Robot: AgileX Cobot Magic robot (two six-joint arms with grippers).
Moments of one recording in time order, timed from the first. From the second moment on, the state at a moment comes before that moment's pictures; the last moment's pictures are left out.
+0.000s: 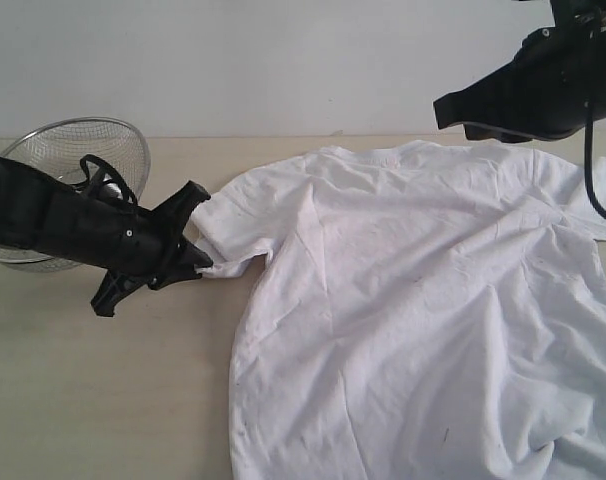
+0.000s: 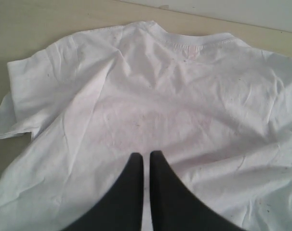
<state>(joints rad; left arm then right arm) -0.24 1.96 -0.95 -1.58 0.34 0.58 0.14 1.42 -1.04 0.27 0.45 -0.26</state>
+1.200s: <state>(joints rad) -0.07 1.96 -1.06 -1.53 0.41 0.68 0.14 1.42 -1.04 0.11 0.72 -0.09</state>
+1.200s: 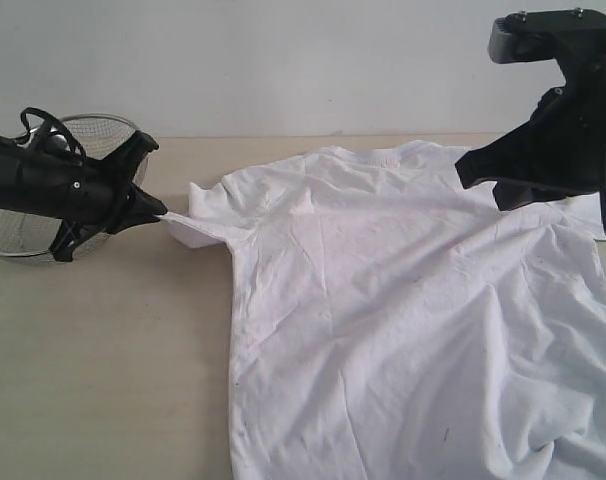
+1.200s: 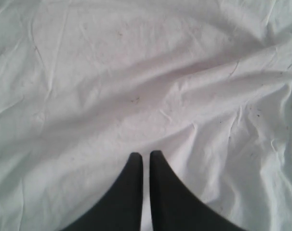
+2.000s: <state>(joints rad) -0.06 1.92 -1.06 -1.52 0.60 0.68 0.14 1.42 -1.04 0.11 0.73 -0.10</state>
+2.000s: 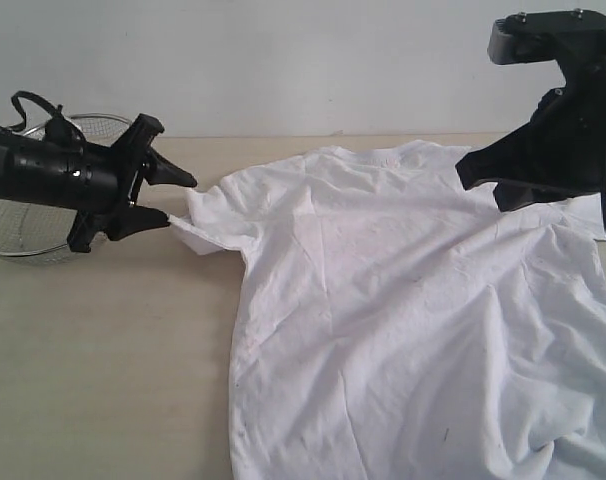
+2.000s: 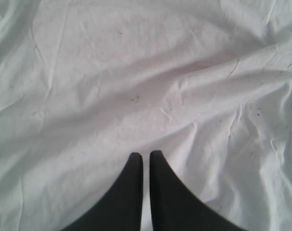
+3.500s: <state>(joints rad) -0.40 1.55 -0.88 -0.93 0.64 0.66 0.05 1.36 -0.83 0.22 0.73 -0.07</state>
